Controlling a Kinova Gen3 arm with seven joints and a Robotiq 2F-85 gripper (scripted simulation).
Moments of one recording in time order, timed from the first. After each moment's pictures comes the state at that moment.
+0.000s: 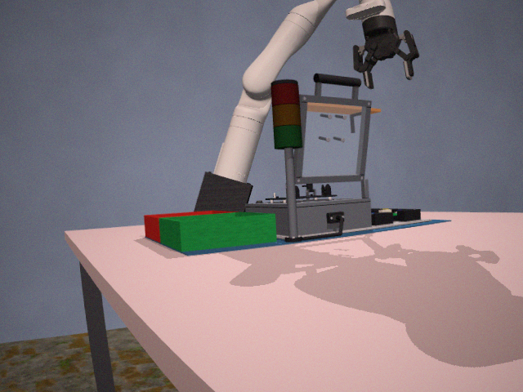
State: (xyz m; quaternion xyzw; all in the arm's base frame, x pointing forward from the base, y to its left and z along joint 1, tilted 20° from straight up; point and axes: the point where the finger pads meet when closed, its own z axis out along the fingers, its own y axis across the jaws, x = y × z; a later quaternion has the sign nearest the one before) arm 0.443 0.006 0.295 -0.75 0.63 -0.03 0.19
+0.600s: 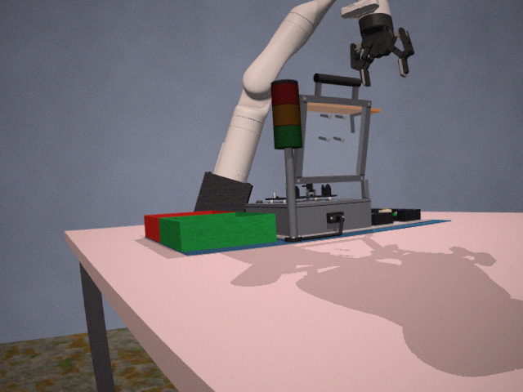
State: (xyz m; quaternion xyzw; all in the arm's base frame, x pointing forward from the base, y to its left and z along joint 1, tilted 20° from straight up) arm 0.434 0.001 0.298 -0.73 0.66 -0.02 0.18
